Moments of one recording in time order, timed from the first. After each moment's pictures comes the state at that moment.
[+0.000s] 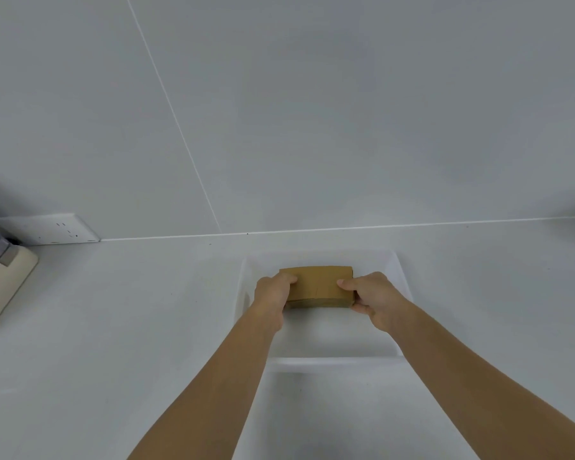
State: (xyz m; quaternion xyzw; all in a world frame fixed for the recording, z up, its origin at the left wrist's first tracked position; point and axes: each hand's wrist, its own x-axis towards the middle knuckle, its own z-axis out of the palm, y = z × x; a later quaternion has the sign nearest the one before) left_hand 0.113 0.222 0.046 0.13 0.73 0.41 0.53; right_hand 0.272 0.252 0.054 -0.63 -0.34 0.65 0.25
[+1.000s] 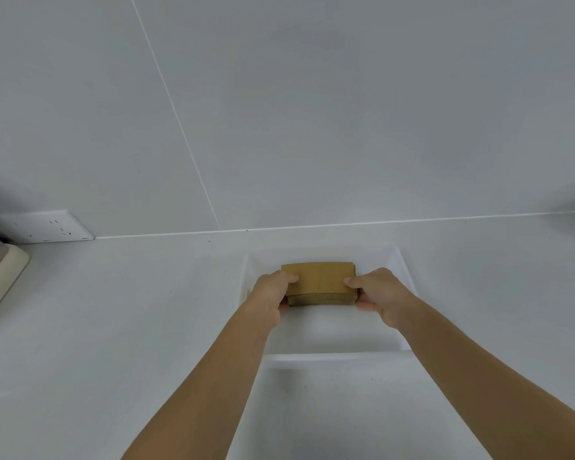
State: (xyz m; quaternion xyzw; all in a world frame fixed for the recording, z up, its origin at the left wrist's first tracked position) left_hand 0.103 0.214 0.055 0.14 0.70 0.39 0.58; right_hand 0.276 0.253 0.049 -0.65 -0.38 0.61 0.23
